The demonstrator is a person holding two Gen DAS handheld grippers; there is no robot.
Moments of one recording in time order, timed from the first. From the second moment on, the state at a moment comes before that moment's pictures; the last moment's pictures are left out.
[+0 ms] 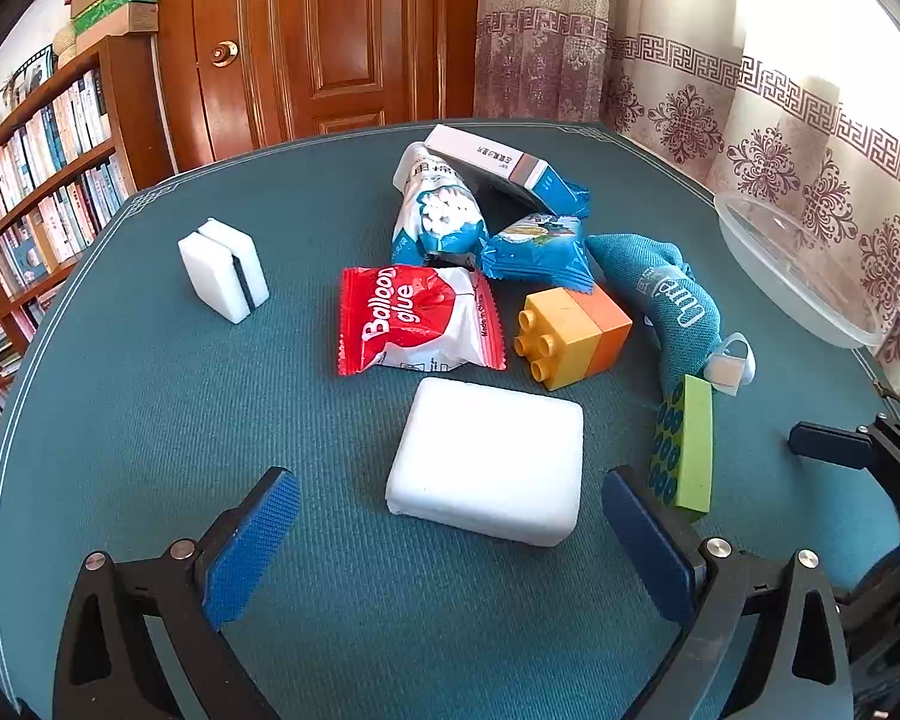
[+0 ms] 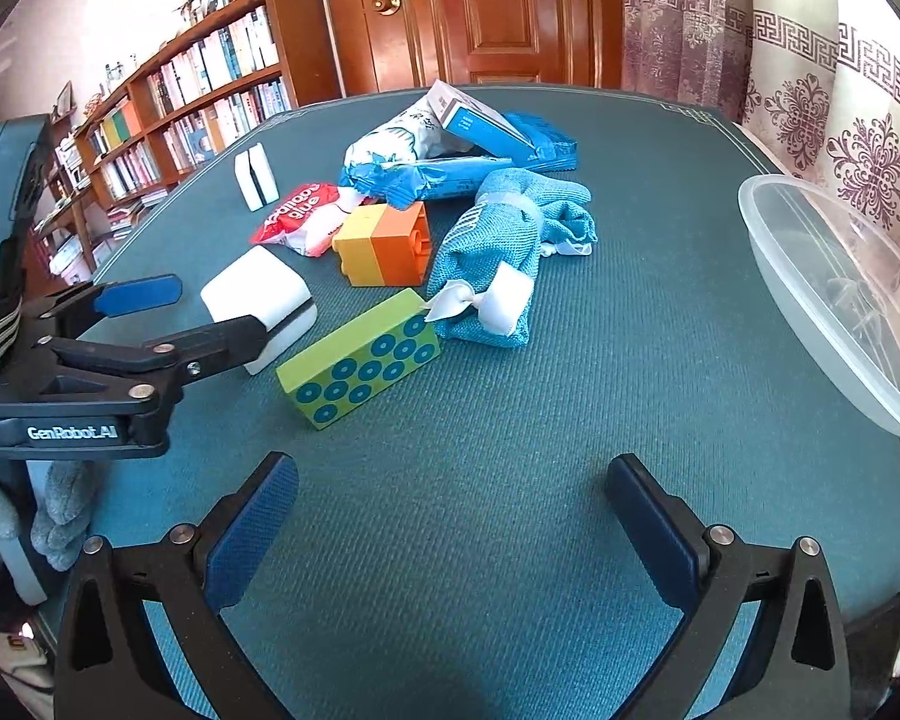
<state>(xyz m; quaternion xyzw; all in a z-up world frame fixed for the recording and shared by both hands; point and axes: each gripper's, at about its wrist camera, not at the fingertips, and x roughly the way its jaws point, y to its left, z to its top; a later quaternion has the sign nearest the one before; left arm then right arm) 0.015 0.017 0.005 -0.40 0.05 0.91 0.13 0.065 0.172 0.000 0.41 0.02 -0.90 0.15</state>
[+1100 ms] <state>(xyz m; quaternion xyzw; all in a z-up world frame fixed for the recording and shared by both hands) 0.020 -0.002 0.010 -0.37 0.00 0.92 0.12 0.015 0.133 0.002 0.39 0.11 -0.88 0.23</state>
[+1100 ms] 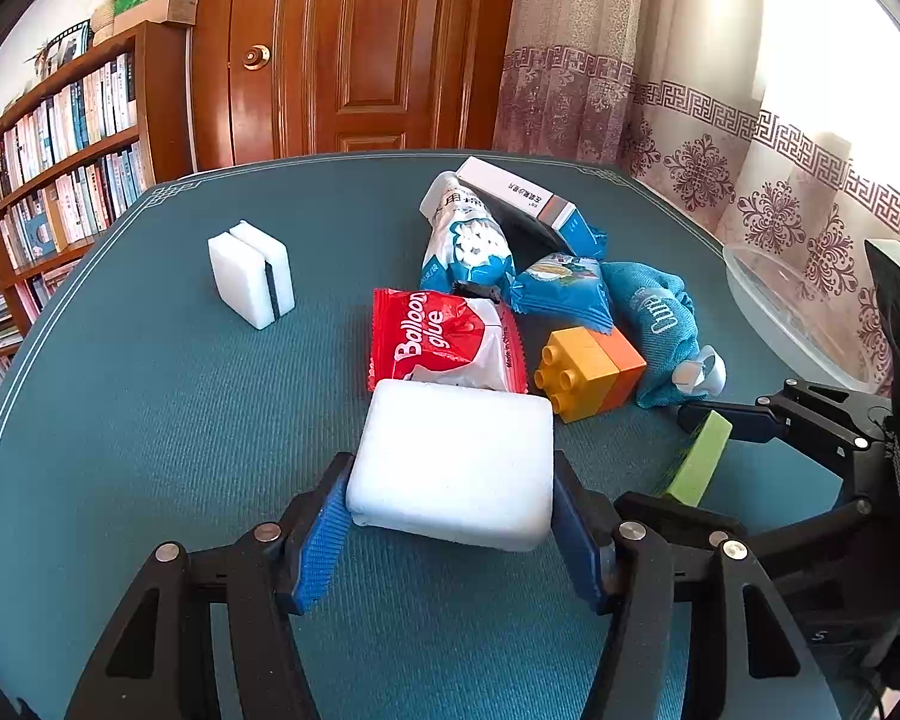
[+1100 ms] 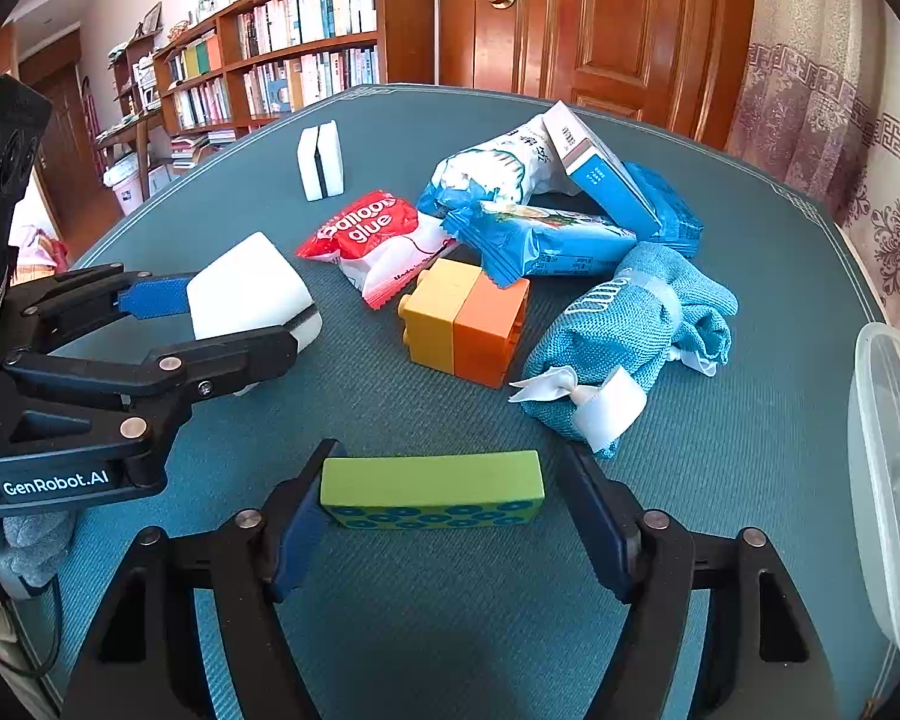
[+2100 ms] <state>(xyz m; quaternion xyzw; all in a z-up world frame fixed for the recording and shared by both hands) 0.026 0.012 0.011 -0.37 0.03 0.92 0.12 0.052 0.225 0.045 0.35 -0.01 -0.93 0.09</state>
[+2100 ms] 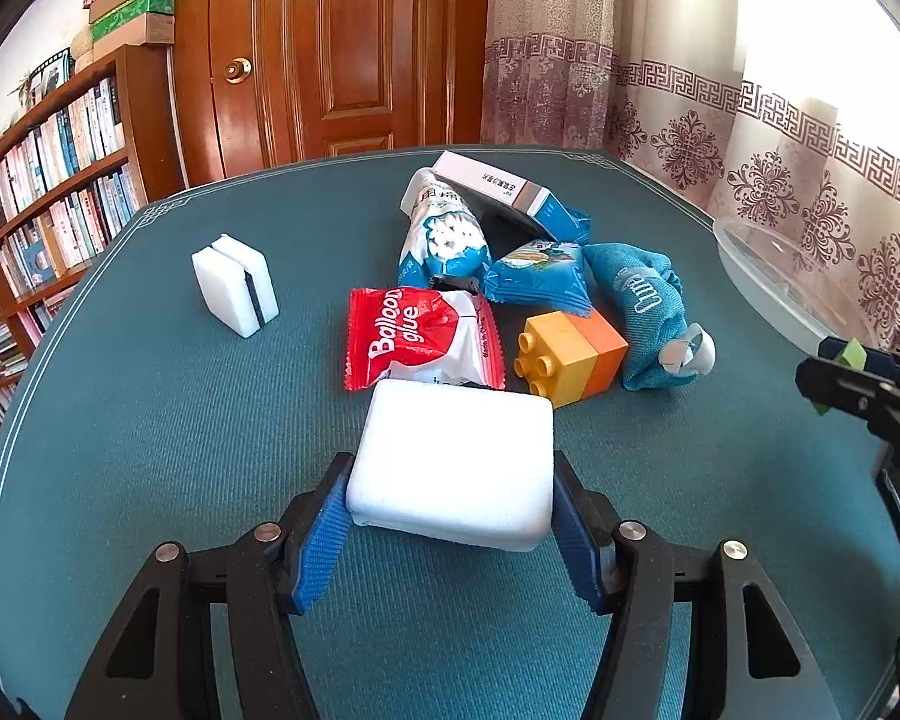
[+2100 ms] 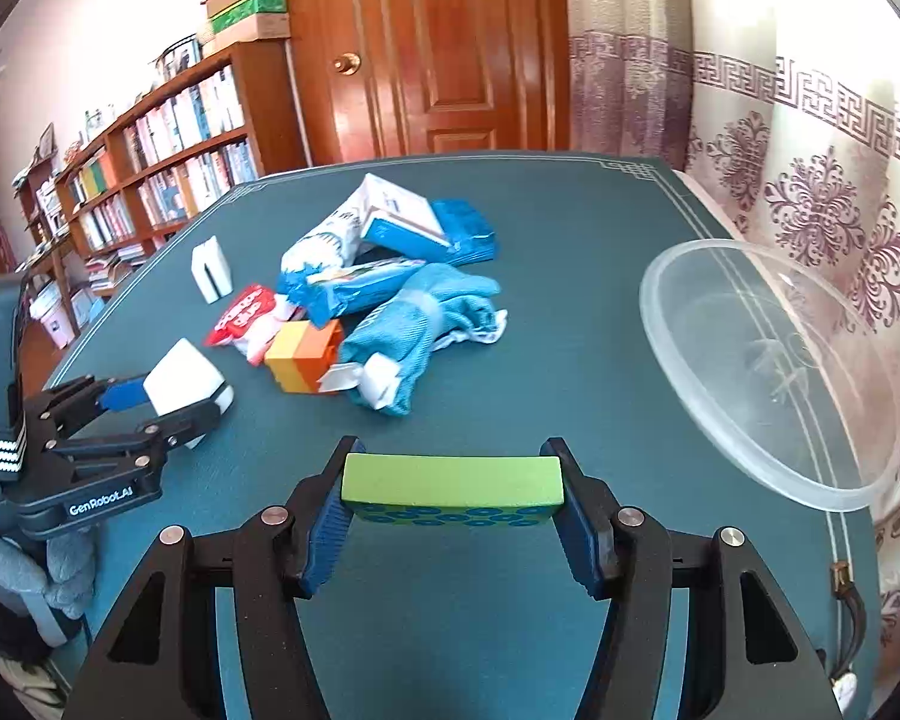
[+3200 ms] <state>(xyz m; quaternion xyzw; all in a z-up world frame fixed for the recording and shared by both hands) 0.024 0.115 0.045 -0.36 0.08 0.91 0.20 0.053 0.359 0.056 0.32 -0.08 -0.94 -0.07</state>
